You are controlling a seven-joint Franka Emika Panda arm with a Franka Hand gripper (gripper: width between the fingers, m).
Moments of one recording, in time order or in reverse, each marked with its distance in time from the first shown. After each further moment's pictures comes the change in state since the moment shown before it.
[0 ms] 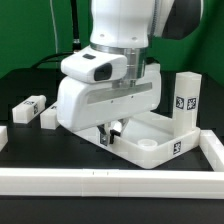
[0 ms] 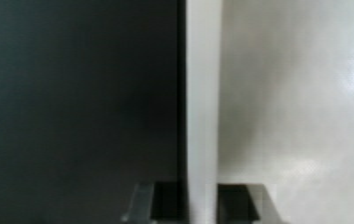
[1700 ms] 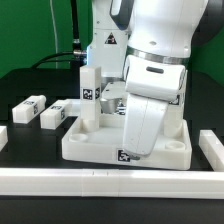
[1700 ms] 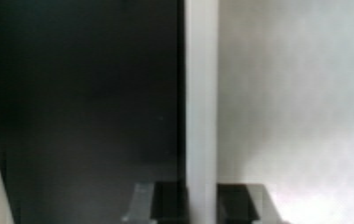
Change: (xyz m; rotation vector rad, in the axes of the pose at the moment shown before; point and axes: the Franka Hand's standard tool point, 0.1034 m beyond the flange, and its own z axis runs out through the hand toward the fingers) arm 0.057 0.006 -0.002 -0.044 -0.074 -0.638
